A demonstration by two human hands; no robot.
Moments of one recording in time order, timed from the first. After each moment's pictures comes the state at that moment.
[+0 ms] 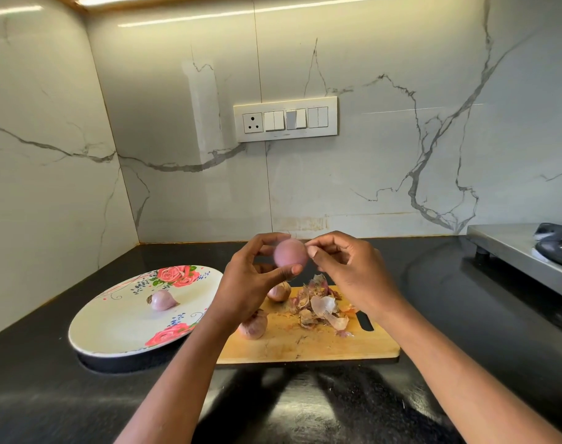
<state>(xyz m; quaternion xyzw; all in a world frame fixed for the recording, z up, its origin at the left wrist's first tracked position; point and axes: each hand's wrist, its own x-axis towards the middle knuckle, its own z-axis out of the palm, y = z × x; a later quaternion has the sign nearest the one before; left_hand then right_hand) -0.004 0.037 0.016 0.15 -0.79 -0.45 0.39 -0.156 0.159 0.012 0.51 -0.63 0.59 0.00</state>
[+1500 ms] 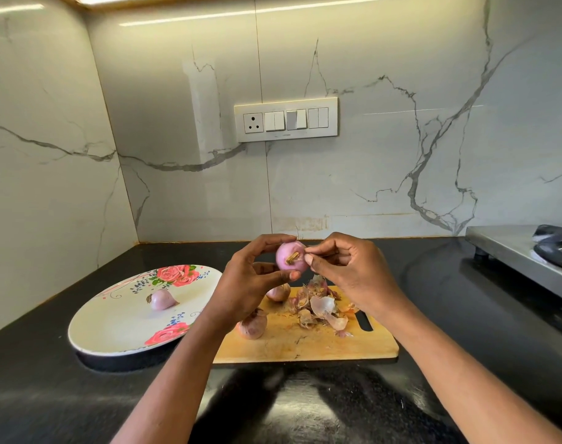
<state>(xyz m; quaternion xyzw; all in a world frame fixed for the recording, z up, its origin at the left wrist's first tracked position) -0.001 0.033 0.017 0.10 -0.80 -0.47 0.36 -0.157 0.161 0.012 0.53 -0.59 0.61 -0.02</state>
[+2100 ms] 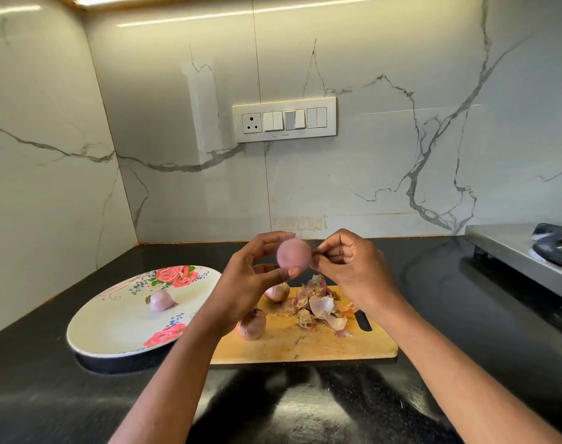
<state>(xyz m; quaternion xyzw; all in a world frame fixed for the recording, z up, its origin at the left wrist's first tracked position) 0.000 0.035 0.019 0.08 -0.77 -0.52 0.35 -0.158 0.160 0.010 0.48 -0.64 0.60 0.00</state>
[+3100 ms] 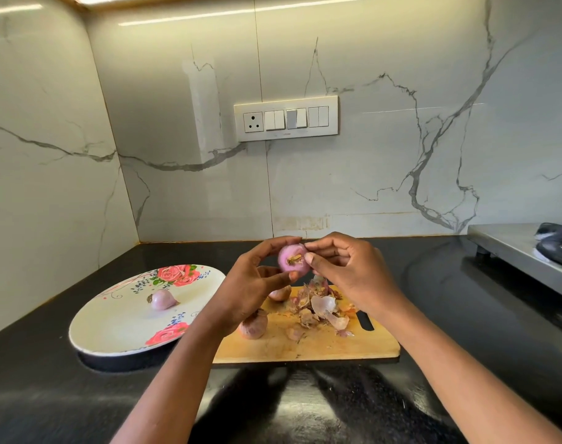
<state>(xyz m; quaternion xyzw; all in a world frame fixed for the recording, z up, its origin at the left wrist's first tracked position) 0.004 0.041 0.021 0.10 -0.79 -0.53 0.30 -0.155 0.163 0.014 0.52 -0.61 0.59 -0.02</state>
